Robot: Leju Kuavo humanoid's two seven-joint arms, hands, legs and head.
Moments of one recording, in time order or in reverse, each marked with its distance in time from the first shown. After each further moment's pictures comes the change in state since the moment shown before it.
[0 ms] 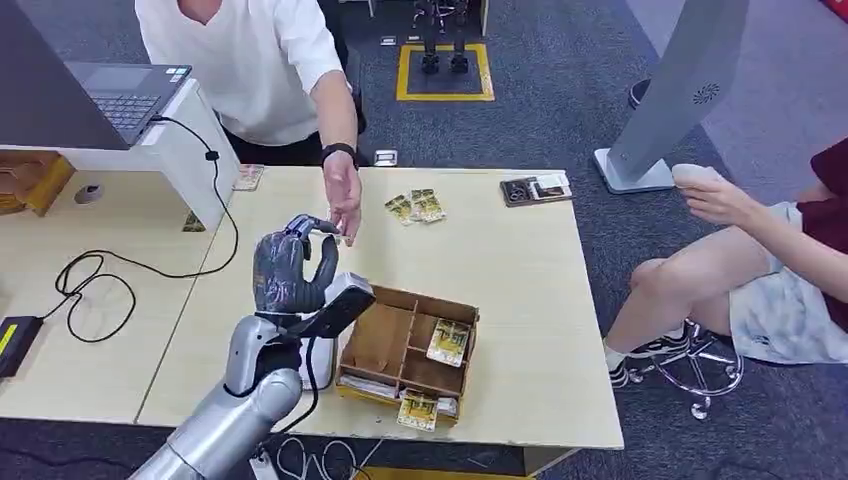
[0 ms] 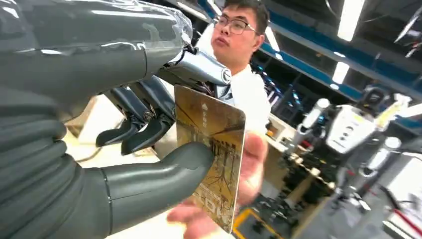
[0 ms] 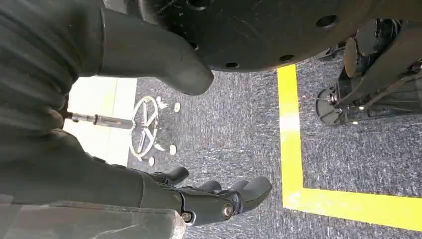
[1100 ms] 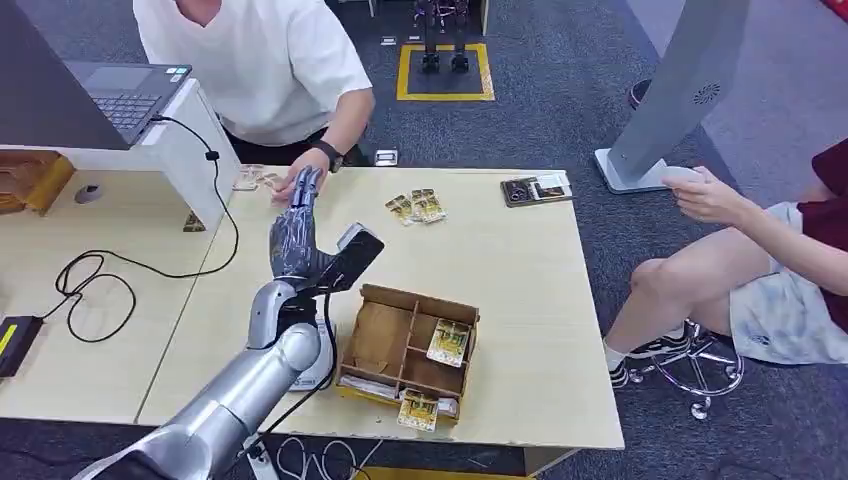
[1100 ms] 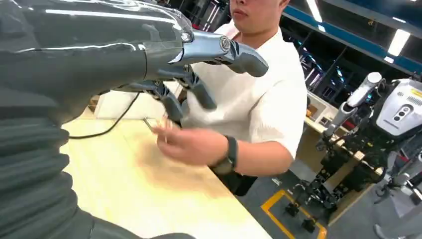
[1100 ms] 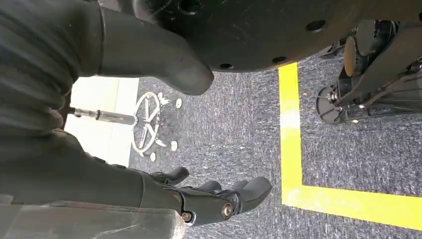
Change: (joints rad) left arm -0.172 -0.126 0.050 0.362 0.128 0.018 -0.039; right arm -0.012 -0.008 0.022 -0.019 -0.001 -0.018 0.022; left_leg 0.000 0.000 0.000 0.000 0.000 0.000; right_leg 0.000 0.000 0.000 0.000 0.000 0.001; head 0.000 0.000
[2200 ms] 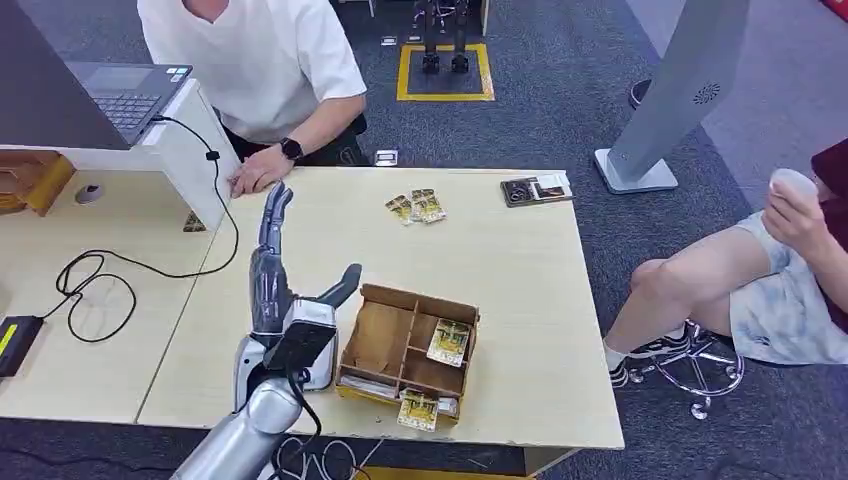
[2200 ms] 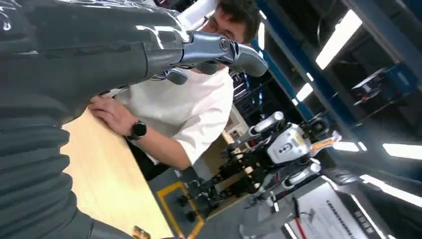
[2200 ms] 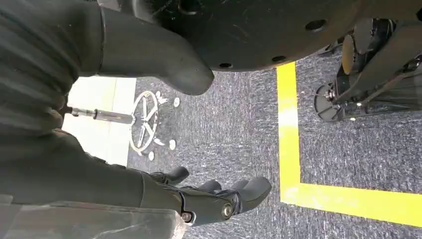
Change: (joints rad) left arm 0.312 0.048 0.047 -0.500 0.210 0.039 -0.387; right arm 0.003 0.006 -0.002 0.005 -0.005 -0.011 -0.012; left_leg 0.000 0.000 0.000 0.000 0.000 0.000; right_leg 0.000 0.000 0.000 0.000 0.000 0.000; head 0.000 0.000
